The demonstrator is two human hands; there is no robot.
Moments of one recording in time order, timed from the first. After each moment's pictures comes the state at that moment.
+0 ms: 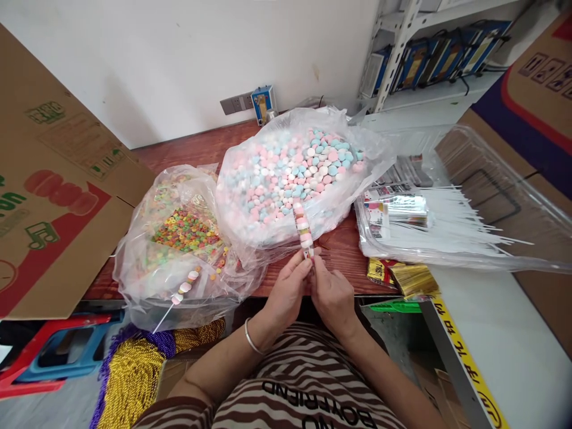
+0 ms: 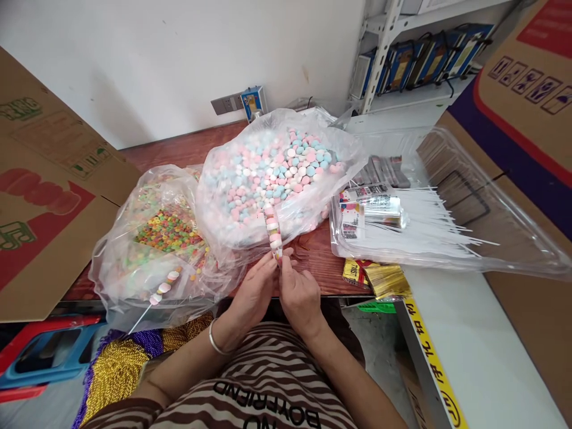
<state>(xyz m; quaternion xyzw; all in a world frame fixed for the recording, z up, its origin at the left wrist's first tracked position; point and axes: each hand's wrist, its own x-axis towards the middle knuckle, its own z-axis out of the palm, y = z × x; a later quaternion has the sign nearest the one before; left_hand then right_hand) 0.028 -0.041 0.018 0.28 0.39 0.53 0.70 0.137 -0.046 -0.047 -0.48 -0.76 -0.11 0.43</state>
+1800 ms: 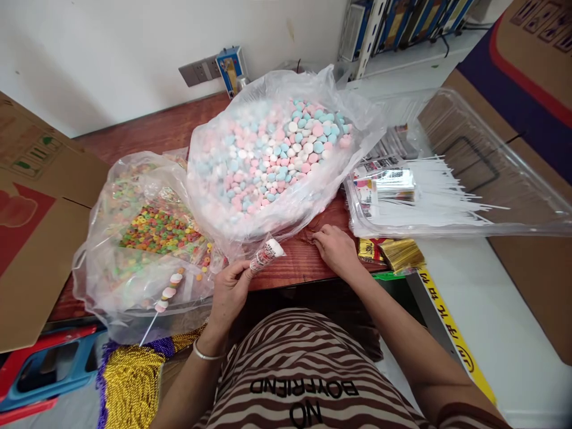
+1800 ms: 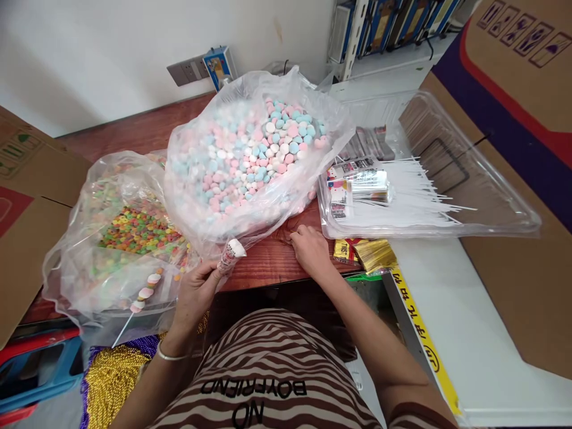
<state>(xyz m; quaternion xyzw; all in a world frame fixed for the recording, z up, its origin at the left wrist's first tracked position) -0.089 -0.049 0.005 0.58 0.61 0.40 0.36 0.187 0.020 -0.065 -0.60 -0.79 0.05 0.13</state>
